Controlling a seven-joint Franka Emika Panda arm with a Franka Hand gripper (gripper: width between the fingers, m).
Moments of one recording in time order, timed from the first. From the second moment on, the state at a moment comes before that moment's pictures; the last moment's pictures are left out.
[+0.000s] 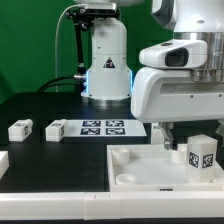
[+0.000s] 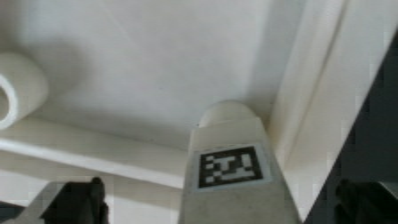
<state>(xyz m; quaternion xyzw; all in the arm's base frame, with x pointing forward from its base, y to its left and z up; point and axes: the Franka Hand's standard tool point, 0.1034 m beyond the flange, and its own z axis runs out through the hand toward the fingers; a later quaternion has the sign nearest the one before) 0.603 0.112 0.075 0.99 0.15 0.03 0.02</state>
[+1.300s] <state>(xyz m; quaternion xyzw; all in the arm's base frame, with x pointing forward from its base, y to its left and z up) 0.614 0.118 0.075 0.99 0.14 0.03 0.02</state>
